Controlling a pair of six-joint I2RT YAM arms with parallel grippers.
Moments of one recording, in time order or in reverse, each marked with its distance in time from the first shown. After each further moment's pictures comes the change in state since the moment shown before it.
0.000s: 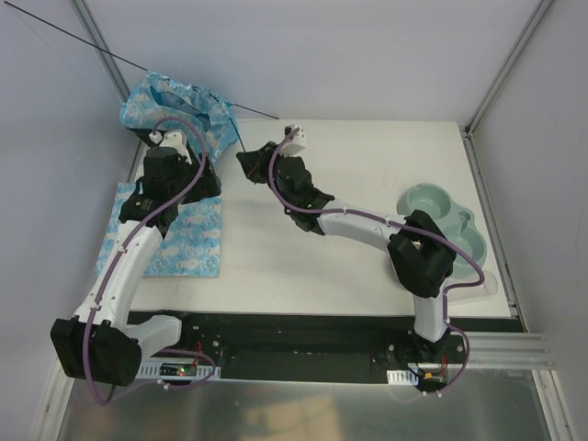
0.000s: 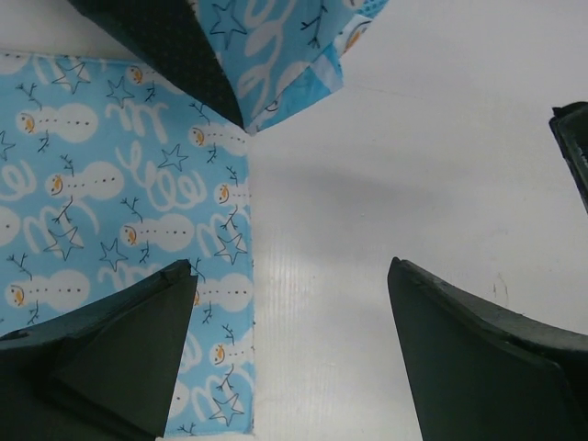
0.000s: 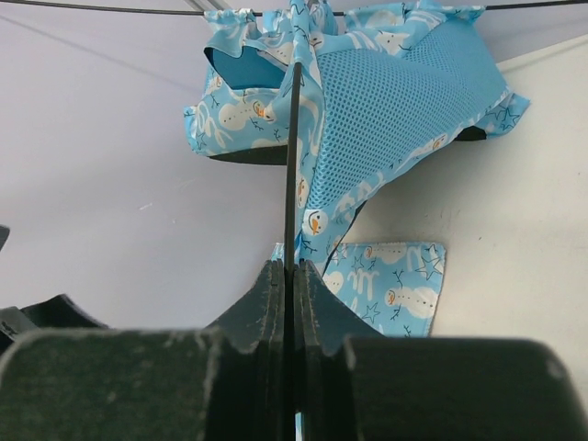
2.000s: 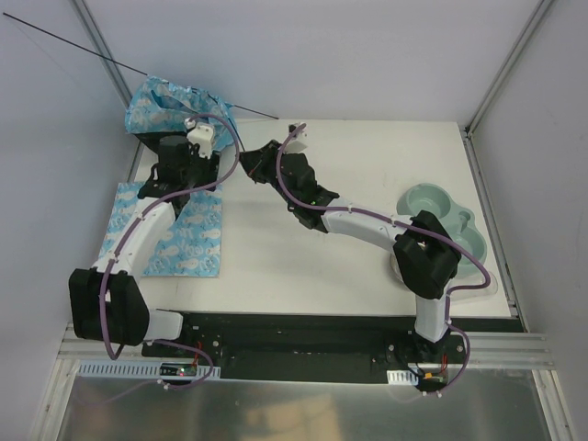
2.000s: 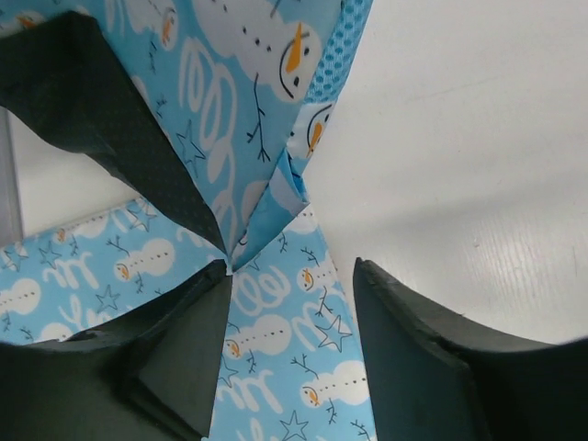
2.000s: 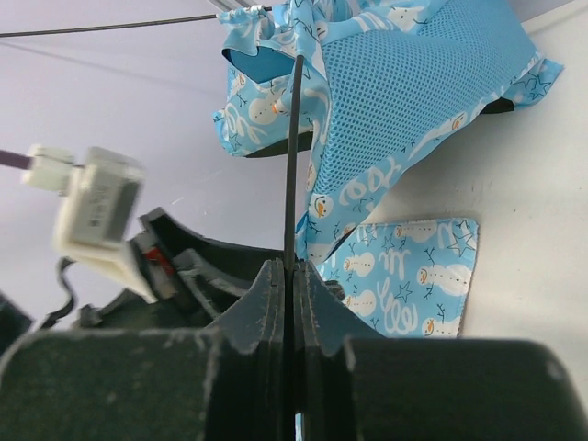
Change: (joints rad) left arm 0.020 0.206 -0.009 0.278 0.061 0.508; right arm -0.014 -0.029 0.000 -0.063 -0.063 0.126
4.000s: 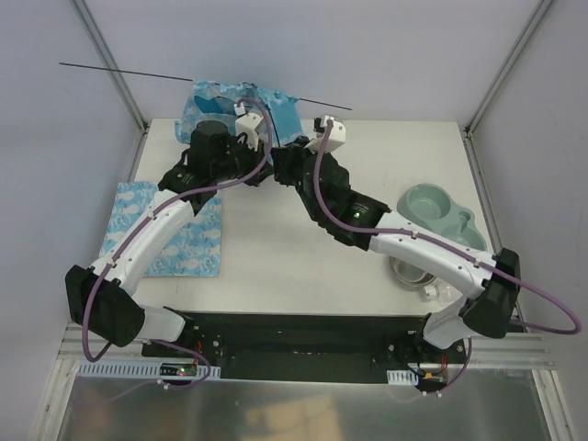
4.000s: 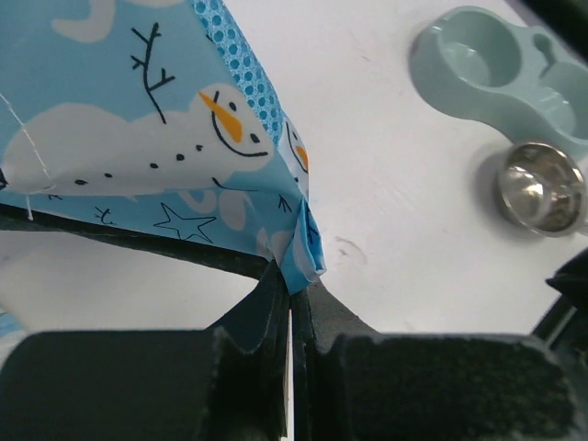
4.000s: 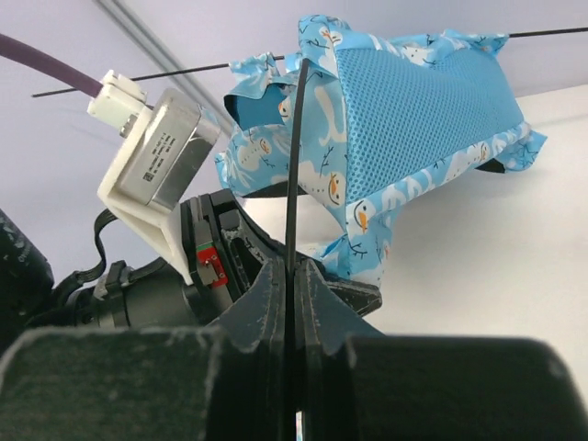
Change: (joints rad) left arm -0.293 0.045 0.225 -0.092 0.336 -0.238; right arm 0.139 -0.385 0.003 -0.429 0.378 -0.325
